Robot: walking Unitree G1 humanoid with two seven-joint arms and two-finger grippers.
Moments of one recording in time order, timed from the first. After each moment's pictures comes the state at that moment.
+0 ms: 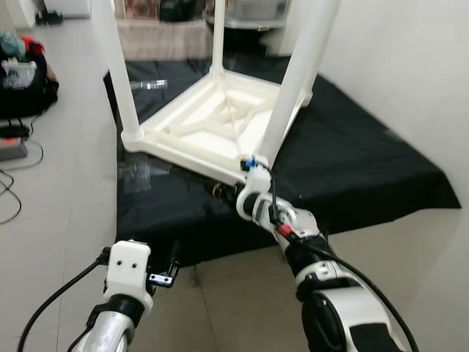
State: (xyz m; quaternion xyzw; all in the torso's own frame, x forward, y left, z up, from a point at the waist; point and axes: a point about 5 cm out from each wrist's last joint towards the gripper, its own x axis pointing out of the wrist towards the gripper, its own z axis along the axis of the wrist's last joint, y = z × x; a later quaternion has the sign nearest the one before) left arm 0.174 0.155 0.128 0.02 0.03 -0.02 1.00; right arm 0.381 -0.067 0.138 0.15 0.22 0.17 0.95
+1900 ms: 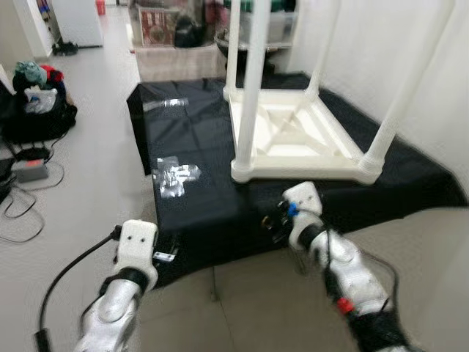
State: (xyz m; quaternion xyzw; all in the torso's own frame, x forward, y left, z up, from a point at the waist) left arm 0.248 0.157 0.115 0.09 0.02 -0.05 0.99; right arm 0.309 -0.141 0.104 -0.07 0.06 0.21 0.97
